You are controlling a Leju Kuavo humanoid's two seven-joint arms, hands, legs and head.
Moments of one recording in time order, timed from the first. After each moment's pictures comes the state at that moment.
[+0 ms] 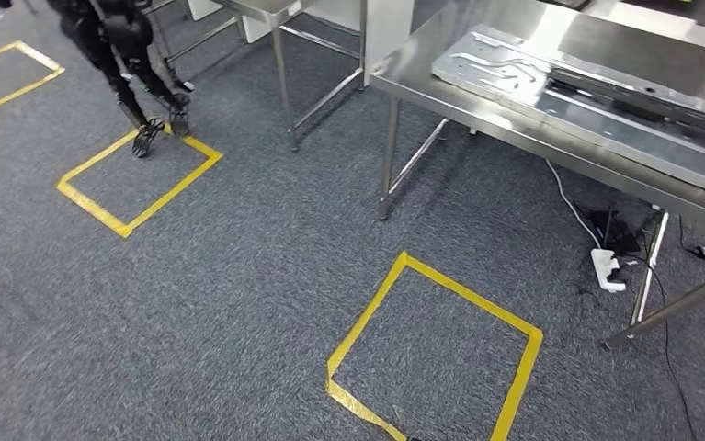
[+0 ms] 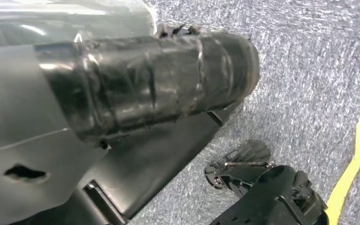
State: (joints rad) left arm -0.12 0.03 -1.34 -0.75 0.36 0.37 0.33; right arm -0.13 0.10 -0.97 -0.15 1.41 0.05 0.09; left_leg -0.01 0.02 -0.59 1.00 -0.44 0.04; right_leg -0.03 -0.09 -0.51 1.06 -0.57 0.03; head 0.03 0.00
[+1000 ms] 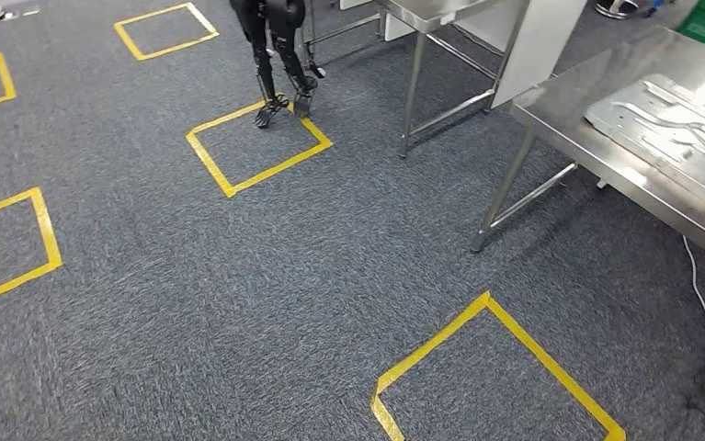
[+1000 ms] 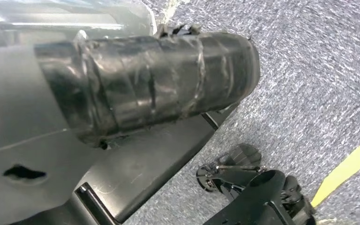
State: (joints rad) left arm -0.11 0.02 -1.34 -0.76 0.39 0.41 0.29; right arm -0.14 0.10 -0.94 -0.15 1.48 0.03 0.05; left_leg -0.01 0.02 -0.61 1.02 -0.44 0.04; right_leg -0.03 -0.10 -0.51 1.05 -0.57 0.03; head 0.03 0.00
